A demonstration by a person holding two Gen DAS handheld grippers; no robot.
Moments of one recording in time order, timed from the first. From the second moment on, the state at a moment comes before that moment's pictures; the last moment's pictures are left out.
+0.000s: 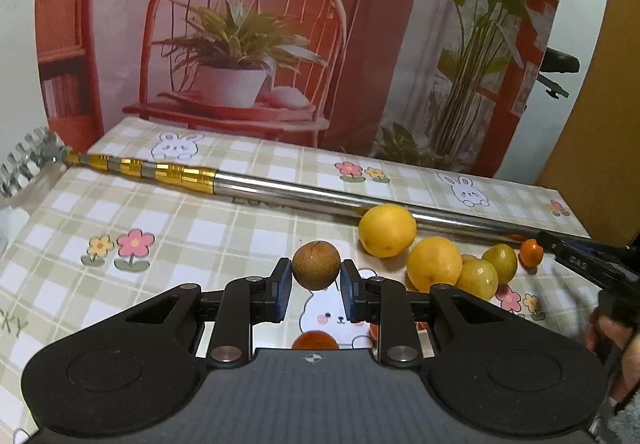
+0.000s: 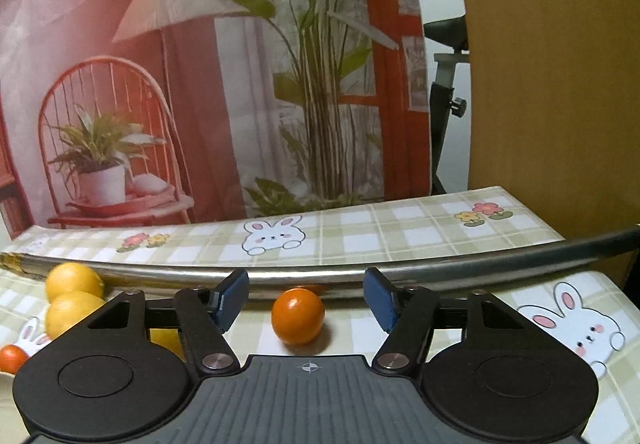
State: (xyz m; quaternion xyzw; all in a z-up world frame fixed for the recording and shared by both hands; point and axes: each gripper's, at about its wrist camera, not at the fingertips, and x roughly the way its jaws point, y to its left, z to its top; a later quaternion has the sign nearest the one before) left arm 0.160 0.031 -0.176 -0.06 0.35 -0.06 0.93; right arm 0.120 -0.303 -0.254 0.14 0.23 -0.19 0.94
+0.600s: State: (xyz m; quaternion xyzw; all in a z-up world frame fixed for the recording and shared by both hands) left arm 0.153 0.029 -0.182 -0.06 0.35 -0.08 0.93; right arm 0.149 -0.302 -0.274 0.13 0.29 -0.17 0.93
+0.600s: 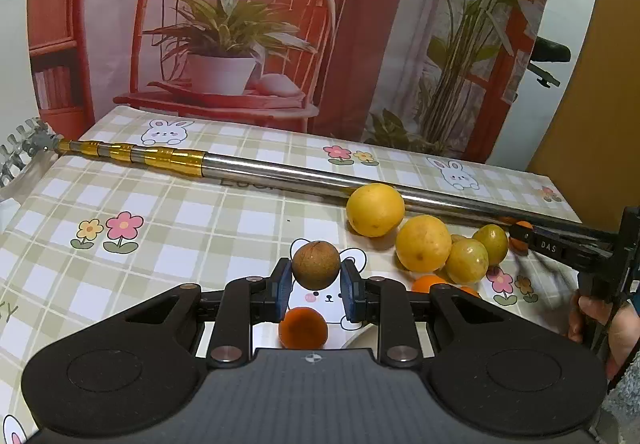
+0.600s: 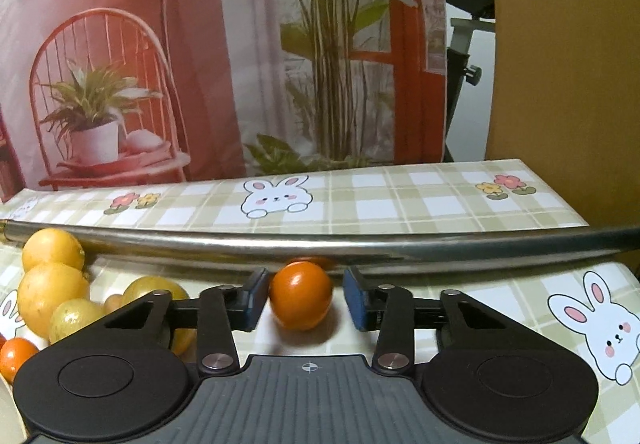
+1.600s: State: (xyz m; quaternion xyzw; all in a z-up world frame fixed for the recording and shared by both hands) left arm 0.134 0.014 -0.186 -0.05 0.37 -0.13 0.92; right arm 0.103 -0.311 -0.260 0.23 0.27 -0.18 0.92
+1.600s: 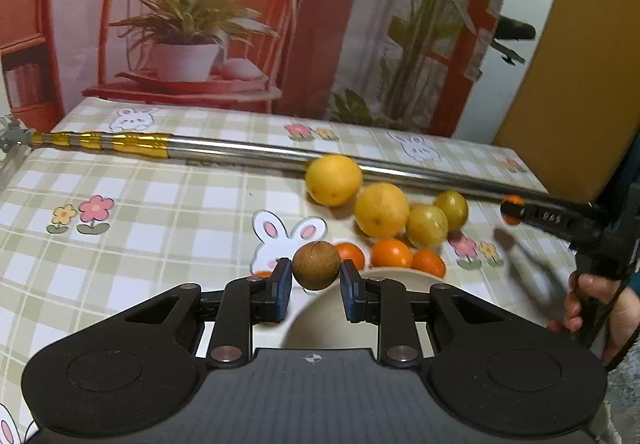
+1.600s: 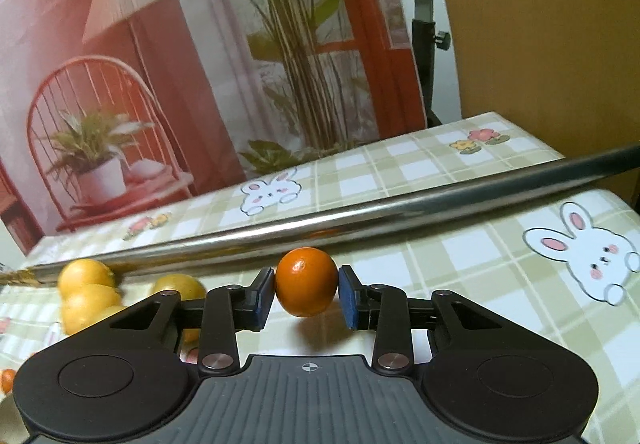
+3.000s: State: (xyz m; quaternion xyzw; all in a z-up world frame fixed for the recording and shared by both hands) left arm 0.118 0.007 -0.192 0.00 0.42 -0.17 0.89; right arm 0.018 -0.184 -0.155 0.18 0.31 -0.04 0.93
